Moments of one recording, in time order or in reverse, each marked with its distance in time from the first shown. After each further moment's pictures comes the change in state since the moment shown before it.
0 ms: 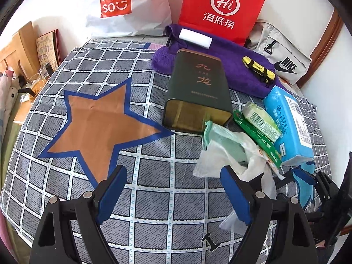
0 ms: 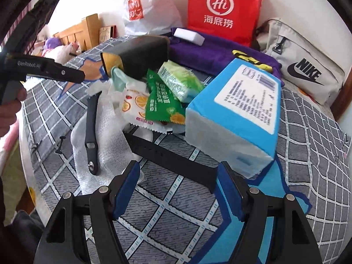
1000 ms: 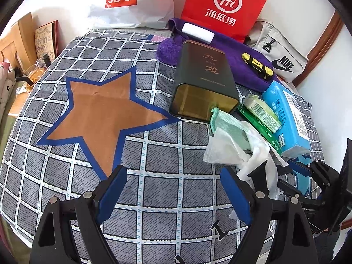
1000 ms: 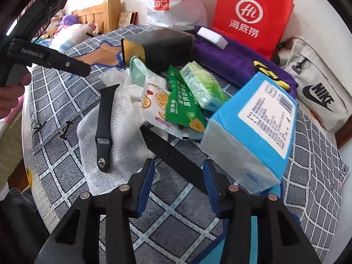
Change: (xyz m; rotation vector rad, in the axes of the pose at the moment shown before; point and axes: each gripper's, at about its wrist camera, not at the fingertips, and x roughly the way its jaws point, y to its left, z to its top) left arm 0.001 0.019 -0.012 -0.022 0.024 -0.054; right arm 0.002 0.020 0.012 -0.173 0.040 0.017
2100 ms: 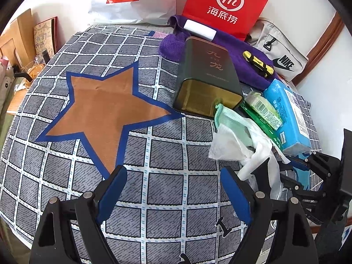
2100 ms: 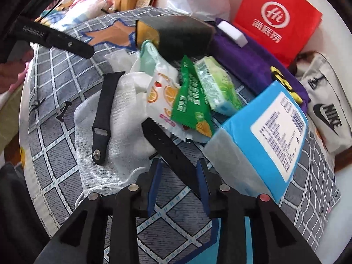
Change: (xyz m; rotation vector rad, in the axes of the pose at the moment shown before) left arm 0.002 0.008 -0.001 -0.005 0.016 -0.018; right arm 0.011 0.004 0.010 -0.170 0.085 0.013
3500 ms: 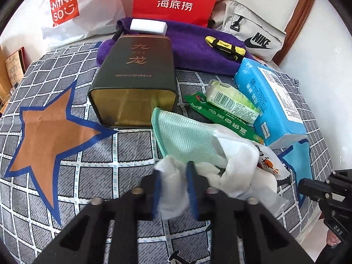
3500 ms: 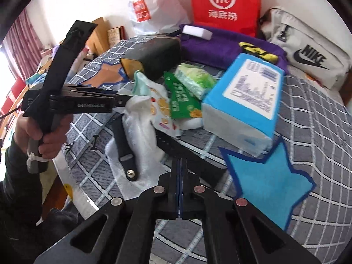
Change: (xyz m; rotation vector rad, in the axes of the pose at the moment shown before) left arm 0.034 -0.074 0.003 0.184 -0.025 -0.039; right arm -0.052 -0.018 -0.036 0.421 -0.092 0.110
